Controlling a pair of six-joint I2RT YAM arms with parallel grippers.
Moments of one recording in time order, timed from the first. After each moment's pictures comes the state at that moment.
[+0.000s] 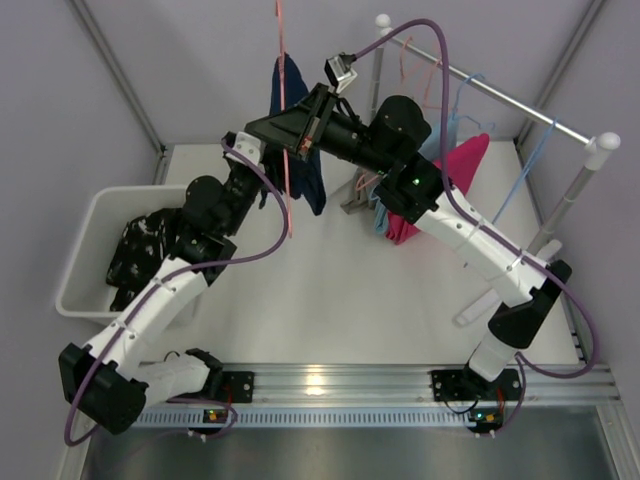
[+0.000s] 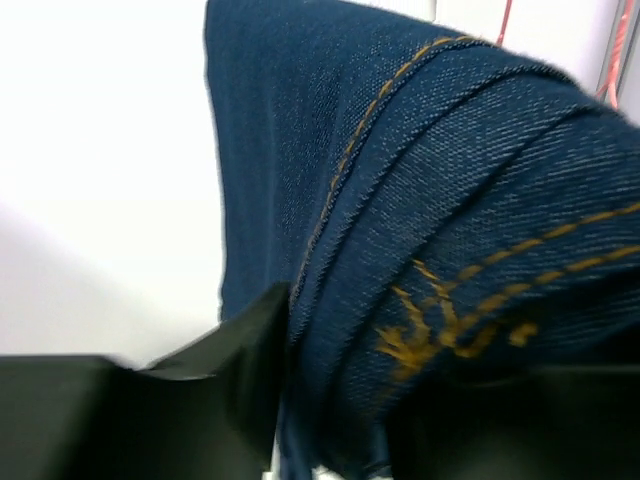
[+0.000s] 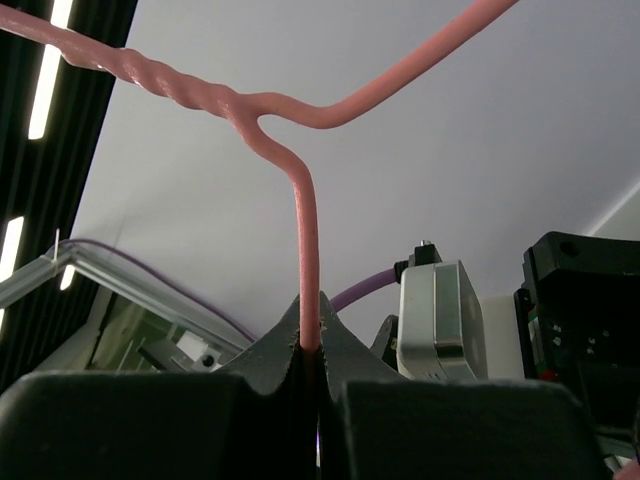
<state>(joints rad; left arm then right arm) -0.50 1.13 1.05 0.35 -0.05 0.15 0.88 1.67 1.95 0.09 -0.39 1.25</state>
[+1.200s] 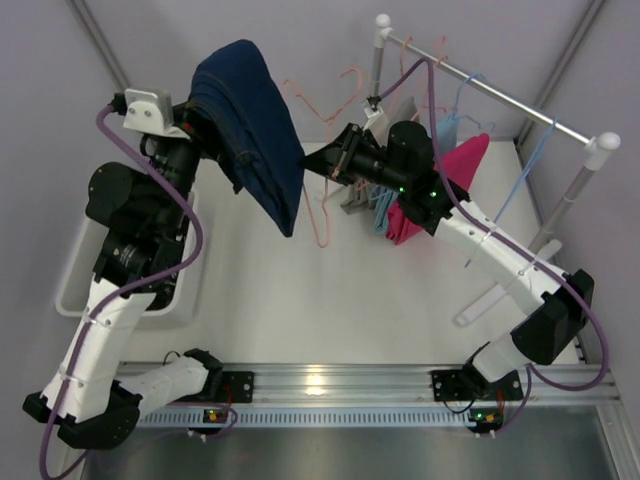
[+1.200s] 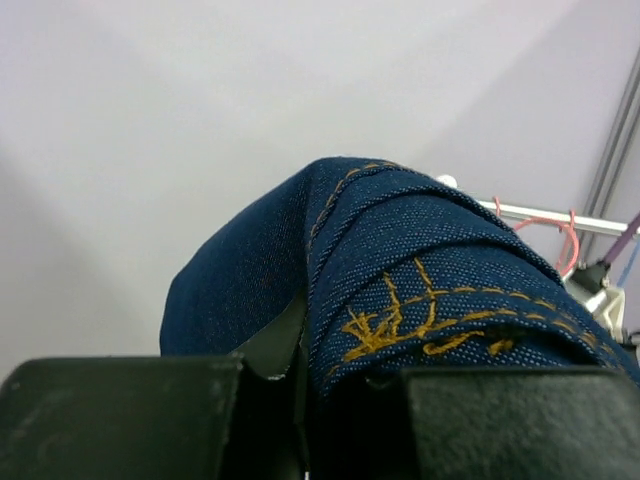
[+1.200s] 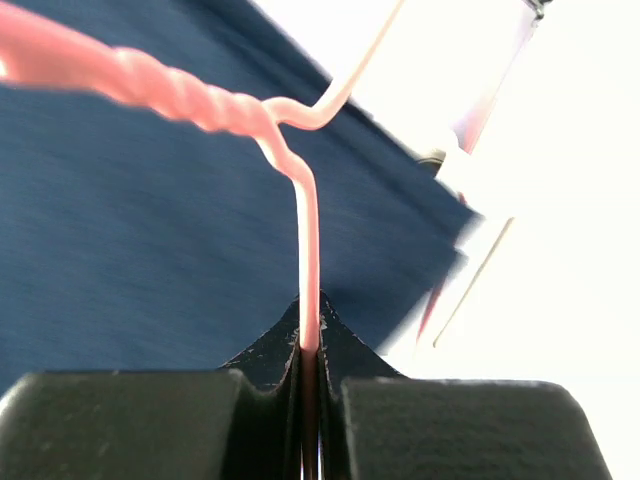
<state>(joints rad) -0.50 1.03 1.50 -0.02 -0.17 0.03 0.70 1.51 1.54 -0.03 -0.33 0.99</state>
